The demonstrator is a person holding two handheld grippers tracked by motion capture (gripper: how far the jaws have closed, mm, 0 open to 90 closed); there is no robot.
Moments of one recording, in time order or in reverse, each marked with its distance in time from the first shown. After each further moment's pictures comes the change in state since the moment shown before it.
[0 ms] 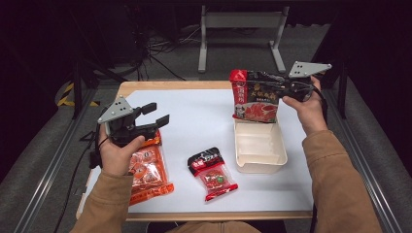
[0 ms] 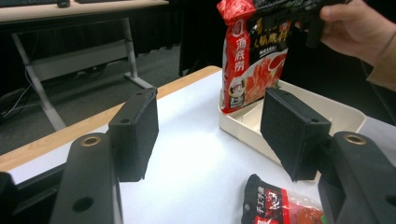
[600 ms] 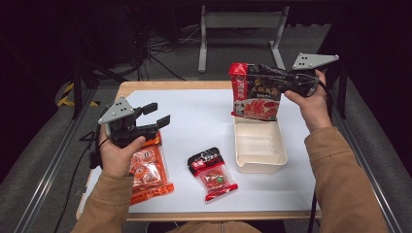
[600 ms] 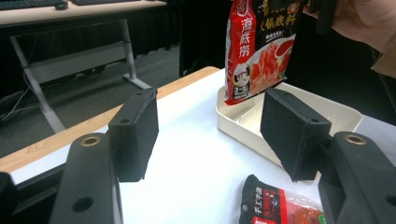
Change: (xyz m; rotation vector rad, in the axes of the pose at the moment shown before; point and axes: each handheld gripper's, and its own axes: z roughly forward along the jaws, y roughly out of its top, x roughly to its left) left arm -0.003 0.002 -0.001 0.002 -0.005 0.008; right arm 0.008 0.031 -0.014 -0.002 0.004 0.045
